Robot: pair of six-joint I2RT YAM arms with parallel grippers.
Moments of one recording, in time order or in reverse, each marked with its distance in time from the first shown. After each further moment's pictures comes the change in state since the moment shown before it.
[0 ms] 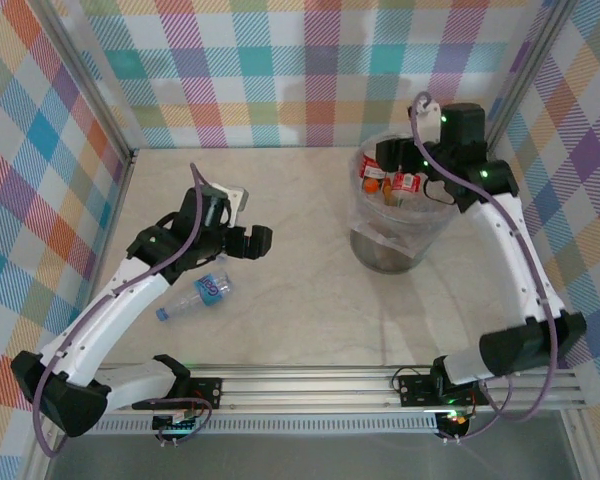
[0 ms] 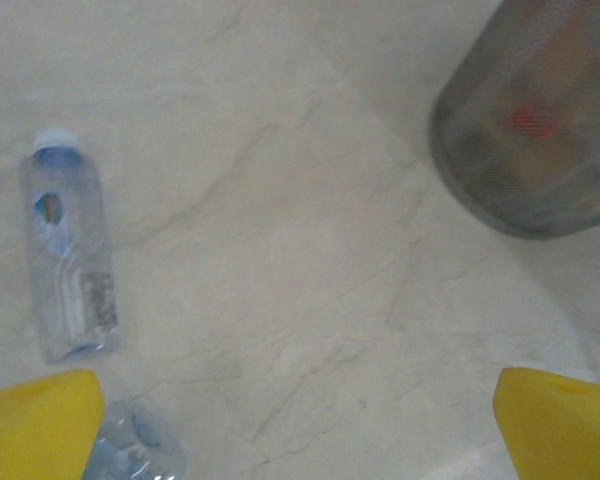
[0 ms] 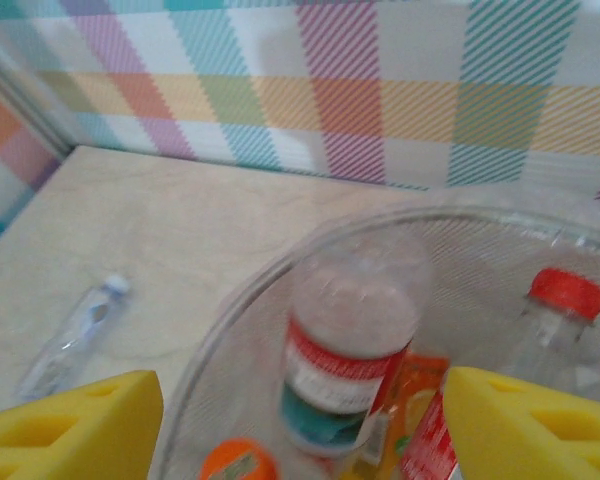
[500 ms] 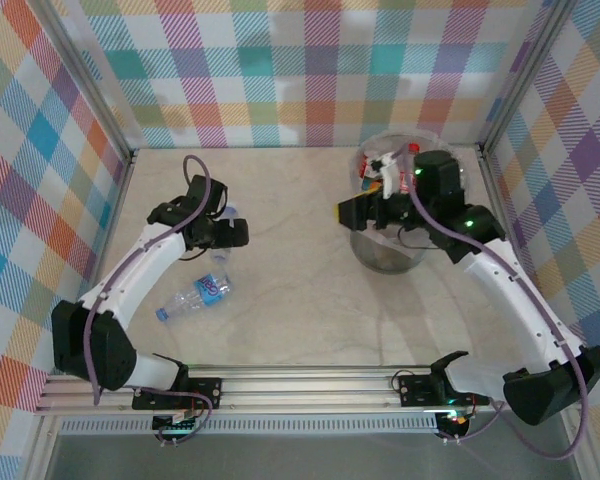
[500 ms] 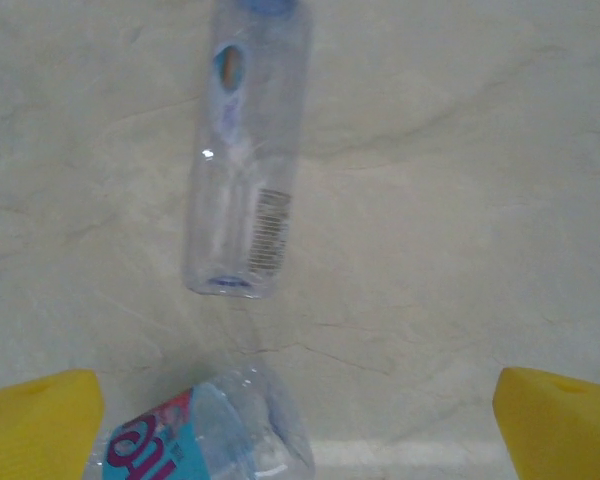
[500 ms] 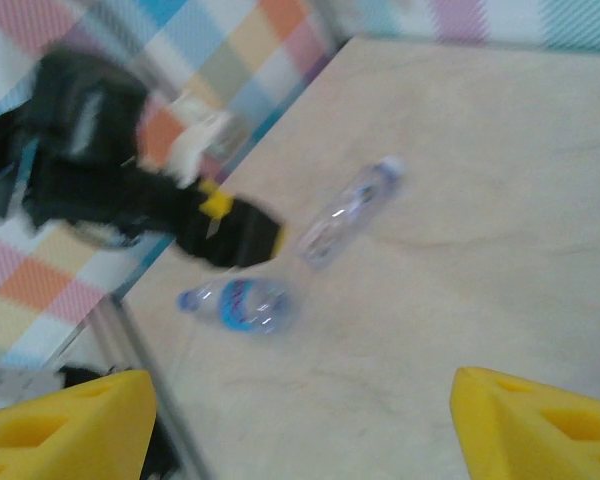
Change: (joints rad) left arm 0.233 0.256 -0.015 -0.044 -0.064 -0.113; right arm 0.258 -0.200 -0.320 0.111 -0.323 0.156
